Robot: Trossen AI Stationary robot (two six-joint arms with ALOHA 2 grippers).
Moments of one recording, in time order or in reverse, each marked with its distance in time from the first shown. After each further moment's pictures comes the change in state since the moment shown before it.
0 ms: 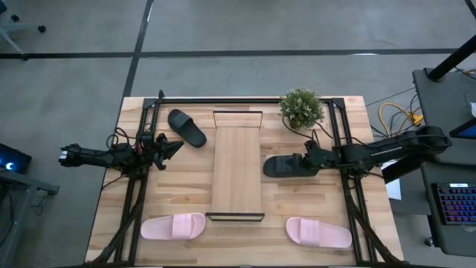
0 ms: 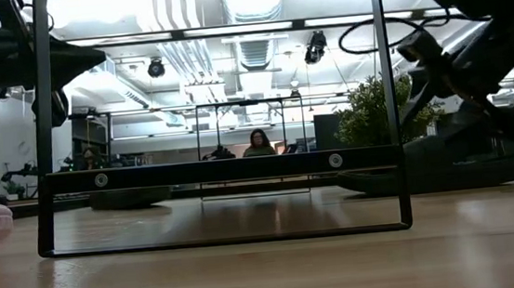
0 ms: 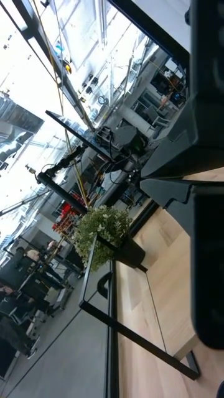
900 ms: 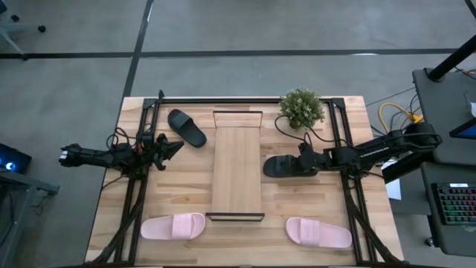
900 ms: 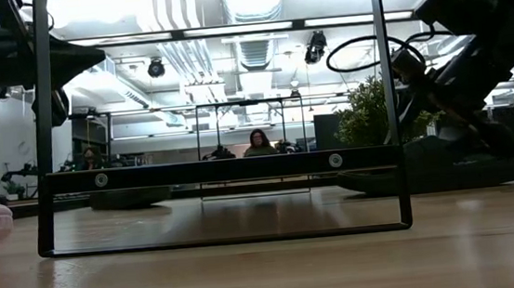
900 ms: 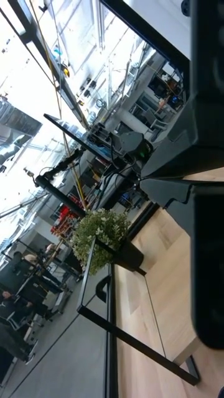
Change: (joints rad) left arm 0.000 -0.001 0.000 0.000 0.016 0.000; right arm 0.000 0.209 0.010 0.177 -0.007 0.055
